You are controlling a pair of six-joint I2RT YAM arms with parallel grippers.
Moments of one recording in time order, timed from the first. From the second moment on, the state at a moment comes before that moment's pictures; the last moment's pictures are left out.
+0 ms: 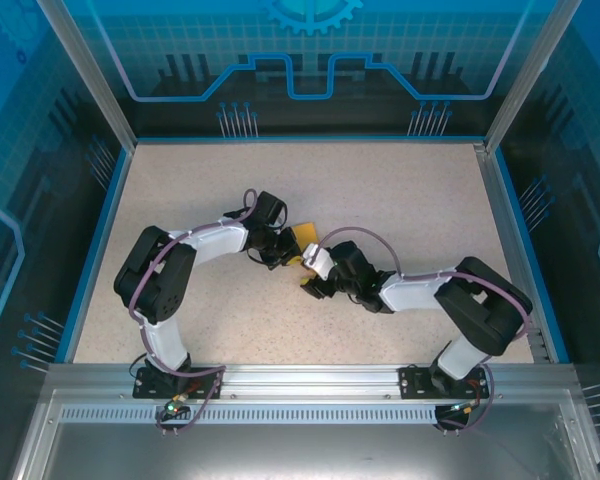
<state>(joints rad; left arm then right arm) -0.47 1.83 1.10 -0.39 0.44 -1.06 0.79 1.63 0.60 0.40 -0.04 -0.26</state>
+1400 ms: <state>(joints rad) -0.35 1.68 1.17 -0.55 0.34 -1.00 0.72 1.79 0.60 0.65 -0.08 -0.22</state>
